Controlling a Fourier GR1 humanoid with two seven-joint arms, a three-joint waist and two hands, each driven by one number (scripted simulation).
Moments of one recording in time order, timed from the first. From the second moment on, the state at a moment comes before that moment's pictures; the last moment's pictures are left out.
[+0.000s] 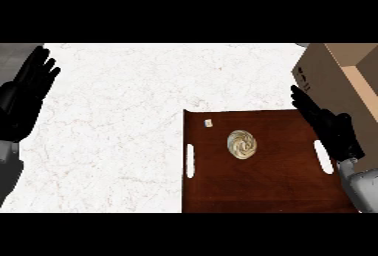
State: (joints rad) left arm -0.30 0.59 -0.09 -1.52 0.43 0.19 0.14; right arm -0.25 -0.58 0.31 -1.43 -0.27 -0.06 0.12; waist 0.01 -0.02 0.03
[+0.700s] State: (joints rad) left arm -0.08 0.51 -0.07 -1.55 0.49 0.17 0.14; right arm -0.23 -0.48 0.13 -1.59 -0.23 -0.18 -0.26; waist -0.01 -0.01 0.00
